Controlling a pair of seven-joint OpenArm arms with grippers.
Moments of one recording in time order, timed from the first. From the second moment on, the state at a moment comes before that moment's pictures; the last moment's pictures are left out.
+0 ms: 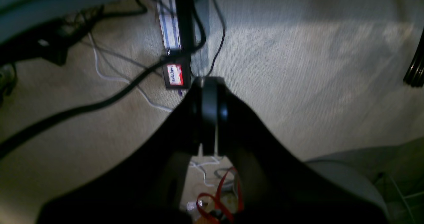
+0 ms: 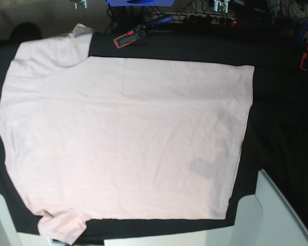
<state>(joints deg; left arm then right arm) 30.7 -6.3 -6.9 39.3 4.9 -2.7 -17.8 -23.4 -0.5 2.8 27.3 -2.0 0.7 3.8</state>
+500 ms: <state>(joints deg) 9.8 -6.3 -6.2 5.2 5.4 -2.5 -14.4 -12.8 -0.3 2.8 9.5 -1.9 0.8 3.3</state>
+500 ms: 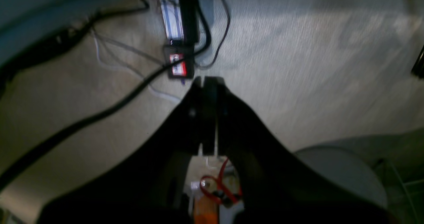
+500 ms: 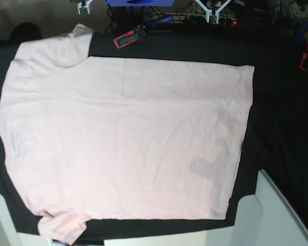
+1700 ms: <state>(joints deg) 33.5 -7.8 -6.8 33.6 5.1 -2.3 -49.8 -33.7 -0.7 2.6 44.8 -1.8 0.7 11.4</state>
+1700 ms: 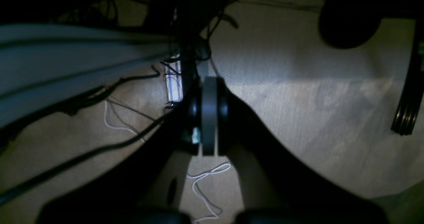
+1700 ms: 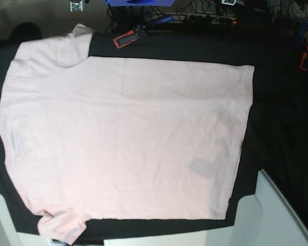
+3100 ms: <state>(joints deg) 12.9 -7.2 -6.2 6.6 5.4 -2.4 -15.0 -14.6 0.9 2.6 8.7 -2.2 0.8 7.4</state>
